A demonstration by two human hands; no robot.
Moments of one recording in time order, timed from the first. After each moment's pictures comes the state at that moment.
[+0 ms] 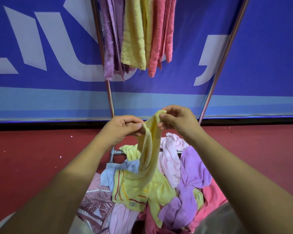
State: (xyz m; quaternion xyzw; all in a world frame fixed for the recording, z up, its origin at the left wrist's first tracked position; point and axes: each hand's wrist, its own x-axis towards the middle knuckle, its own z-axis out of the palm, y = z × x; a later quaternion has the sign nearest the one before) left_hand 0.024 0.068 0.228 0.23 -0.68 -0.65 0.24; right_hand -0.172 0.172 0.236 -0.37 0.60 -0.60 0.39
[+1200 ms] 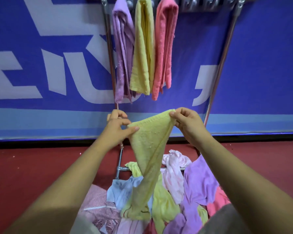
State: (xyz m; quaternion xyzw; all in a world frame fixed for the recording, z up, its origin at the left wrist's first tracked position) left_hand 0.051 0.046 0.273 0.34 -0.85 -0.28 0.30; right_hand -0.177 0.180 0.290 -0.38 0.53 -0.67 0.35
